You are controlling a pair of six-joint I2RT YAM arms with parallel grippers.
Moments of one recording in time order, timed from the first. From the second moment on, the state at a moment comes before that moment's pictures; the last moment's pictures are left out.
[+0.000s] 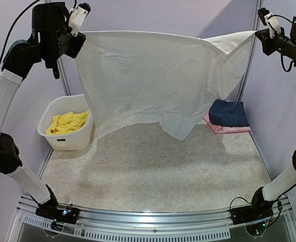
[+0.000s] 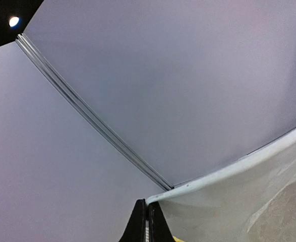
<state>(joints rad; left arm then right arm) -0.81 1.58 2.27 -0.83 -1.00 0.51 -0.05 1.47 2.12 -0.65 -0.28 -0.52</state>
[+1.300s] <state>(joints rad) -1.91 1.51 1.95 0.75 -1.42 1.91 -0.10 0.88 2.27 -0.71 -0.42 -0.41</state>
